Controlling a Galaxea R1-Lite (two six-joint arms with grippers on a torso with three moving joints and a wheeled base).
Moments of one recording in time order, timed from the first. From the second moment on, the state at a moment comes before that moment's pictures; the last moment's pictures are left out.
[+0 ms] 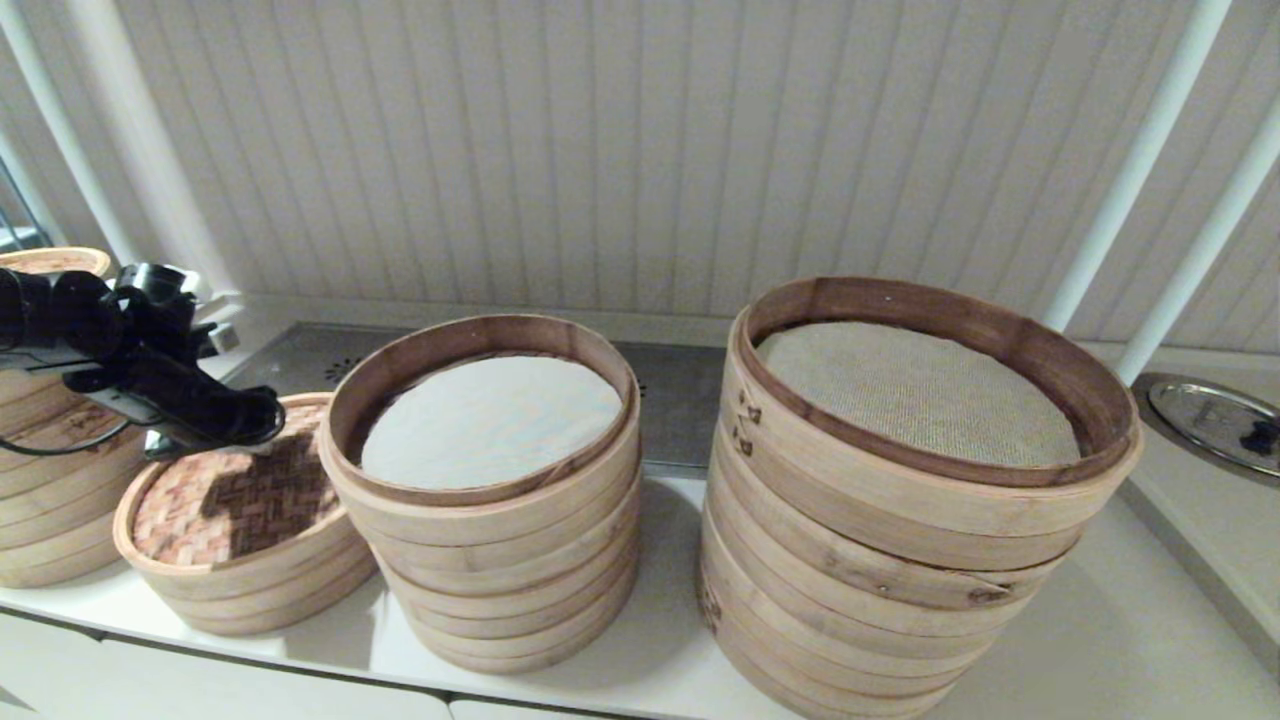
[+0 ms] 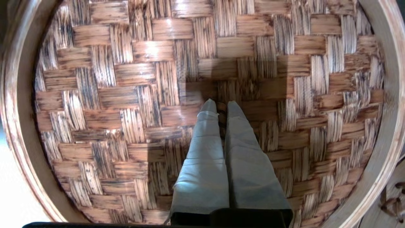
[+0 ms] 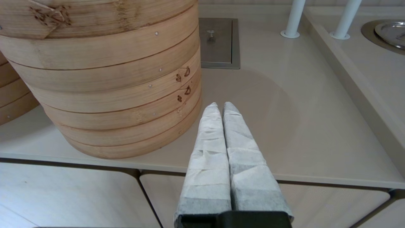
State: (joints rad) left arm 0.19 2.08 -1.57 0.49 -0.05 -0.09; right arm 0.00 0.01 0.00 0.00 -0.01 0.05
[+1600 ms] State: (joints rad) left arm 0.19 1.93 -1.57 0.51 -0.11 -0.07; right arm 0.00 0.01 0.00 0.00 -0.01 0.05
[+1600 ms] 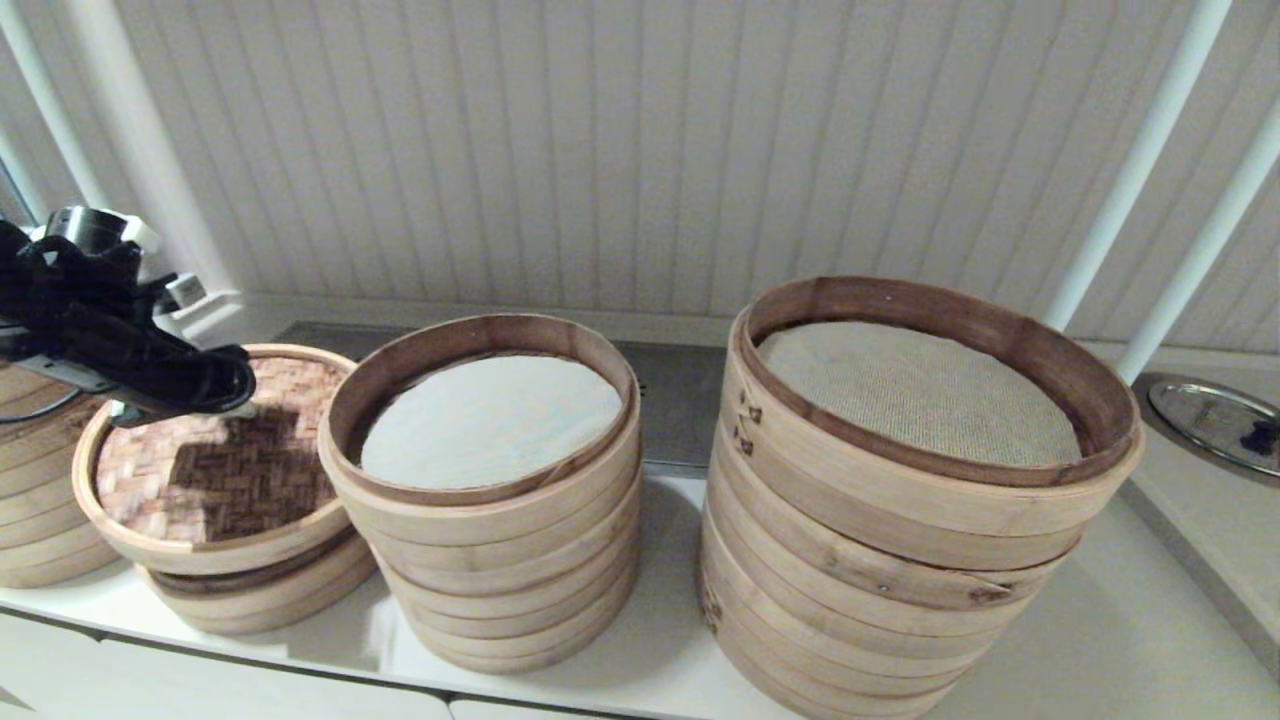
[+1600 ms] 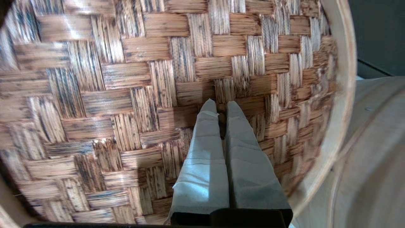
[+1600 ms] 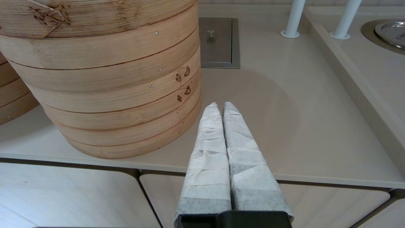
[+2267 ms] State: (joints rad) left arm 0.23 1.83 -1.56 0.51 -0.11 -0.08; right arm 0.00 0.01 0.00 0.00 -0.01 0.05
